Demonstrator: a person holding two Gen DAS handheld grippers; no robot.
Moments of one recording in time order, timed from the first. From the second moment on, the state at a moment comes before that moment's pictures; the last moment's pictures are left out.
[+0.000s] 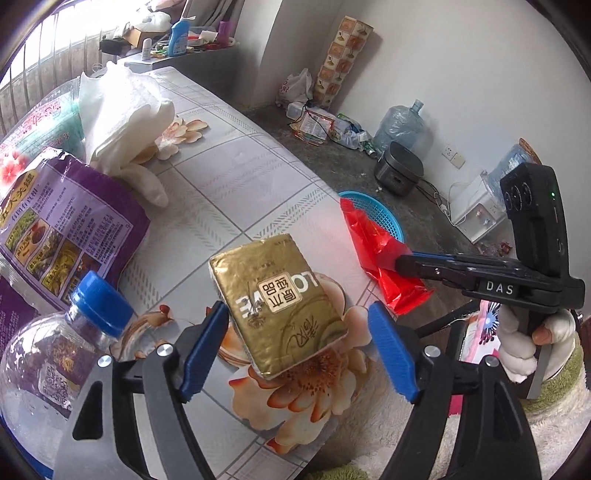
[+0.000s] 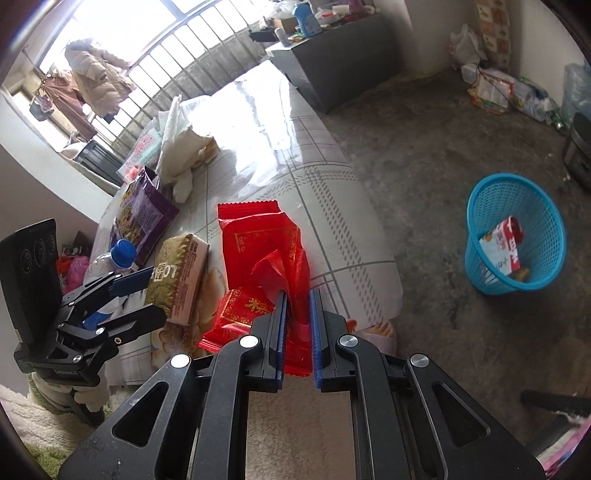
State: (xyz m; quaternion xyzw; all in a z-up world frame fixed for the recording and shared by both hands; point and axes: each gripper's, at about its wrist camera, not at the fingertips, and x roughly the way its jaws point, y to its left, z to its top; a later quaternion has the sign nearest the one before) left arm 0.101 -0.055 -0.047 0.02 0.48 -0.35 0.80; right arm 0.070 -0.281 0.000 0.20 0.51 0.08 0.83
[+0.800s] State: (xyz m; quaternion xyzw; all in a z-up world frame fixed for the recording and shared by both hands) left arm 0.109 -0.069 -0.050 0.07 0.48 -0.32 0.81; right arm 0.065 -0.298 0.000 0.25 0.48 0.08 0.84
